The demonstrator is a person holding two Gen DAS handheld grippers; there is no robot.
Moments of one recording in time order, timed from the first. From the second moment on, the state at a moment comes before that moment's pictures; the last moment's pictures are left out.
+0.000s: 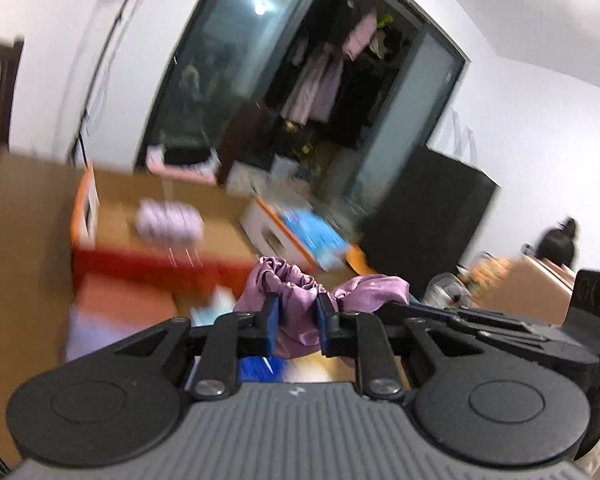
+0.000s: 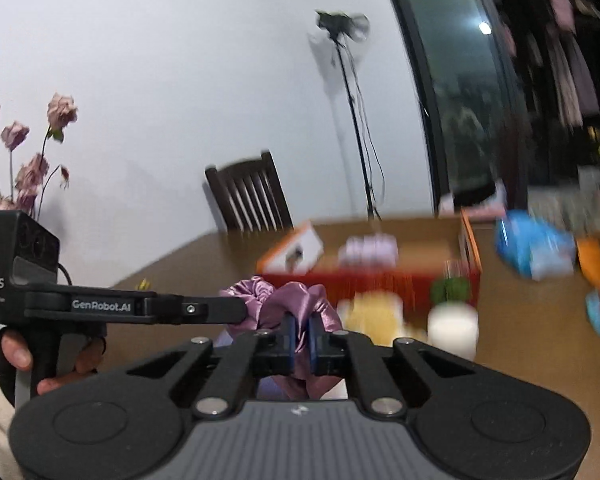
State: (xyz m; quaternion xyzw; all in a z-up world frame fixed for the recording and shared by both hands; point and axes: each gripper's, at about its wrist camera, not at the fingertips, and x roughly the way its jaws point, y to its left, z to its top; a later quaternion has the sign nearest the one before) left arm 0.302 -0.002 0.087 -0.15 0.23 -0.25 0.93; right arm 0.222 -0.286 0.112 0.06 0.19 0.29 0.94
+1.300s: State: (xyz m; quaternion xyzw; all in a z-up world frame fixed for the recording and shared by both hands) left arm 0.314 0.042 0.108 -0.05 0.16 -0.01 0.99; right arm 0.151 -0.212 0.183 0.12 0.11 0.31 0.94
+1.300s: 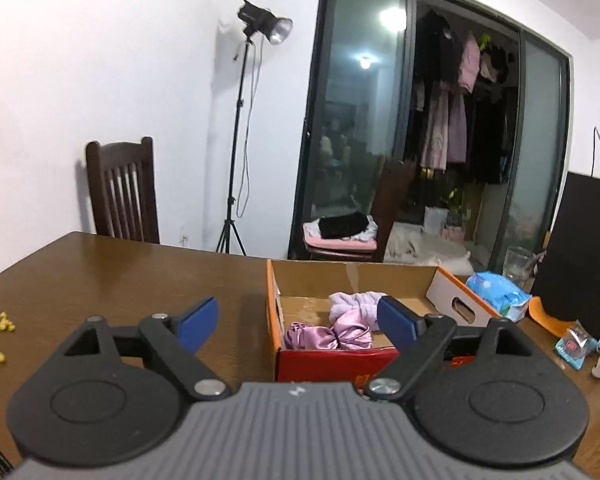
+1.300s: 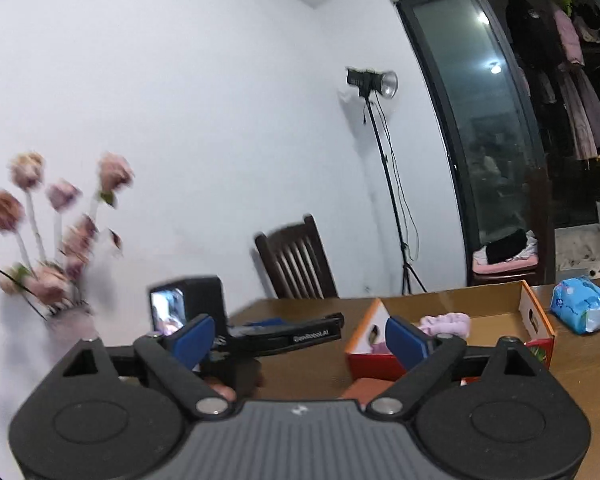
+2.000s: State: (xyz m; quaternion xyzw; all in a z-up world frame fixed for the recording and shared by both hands) left arm 0.297 0.032 0.082 -0.06 0.19 -0.01 0.98; right arm 0.119 -0.248 0.181 0.19 0.10 0.29 0.93
